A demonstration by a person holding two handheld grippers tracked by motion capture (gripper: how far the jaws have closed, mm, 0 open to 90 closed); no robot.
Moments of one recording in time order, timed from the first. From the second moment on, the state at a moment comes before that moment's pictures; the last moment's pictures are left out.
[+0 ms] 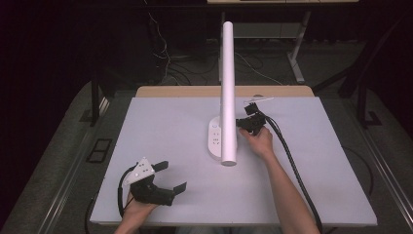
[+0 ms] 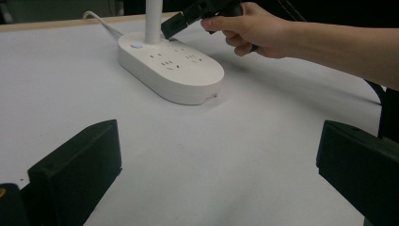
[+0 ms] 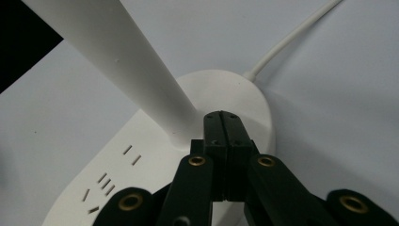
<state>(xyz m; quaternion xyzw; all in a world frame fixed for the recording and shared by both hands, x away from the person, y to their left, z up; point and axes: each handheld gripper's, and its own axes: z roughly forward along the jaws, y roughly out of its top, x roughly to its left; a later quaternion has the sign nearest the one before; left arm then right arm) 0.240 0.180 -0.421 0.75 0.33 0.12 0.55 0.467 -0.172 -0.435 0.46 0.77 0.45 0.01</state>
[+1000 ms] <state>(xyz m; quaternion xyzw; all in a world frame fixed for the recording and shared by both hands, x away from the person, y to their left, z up) 0.240 0.180 -0.421 0.76 0.33 0.12 0.55 0.460 -0.168 -0.428 0.46 0.76 0.46 0.03</state>
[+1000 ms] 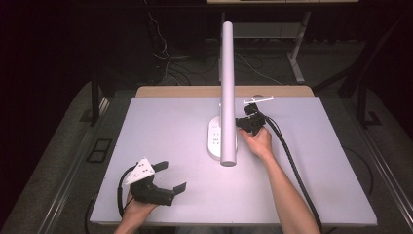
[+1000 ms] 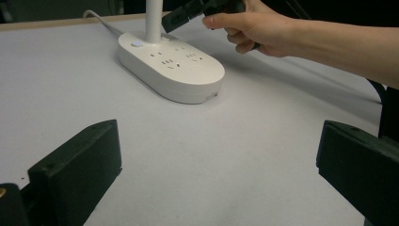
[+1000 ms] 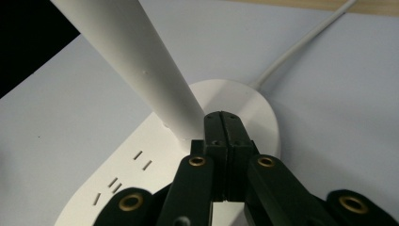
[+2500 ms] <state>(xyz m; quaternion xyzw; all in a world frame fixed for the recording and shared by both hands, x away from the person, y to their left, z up) 0.241 0.177 -0.423 0.76 0.33 0.12 0.54 0.384 -0.238 -0.368 0.41 0.78 0.46 0.06</state>
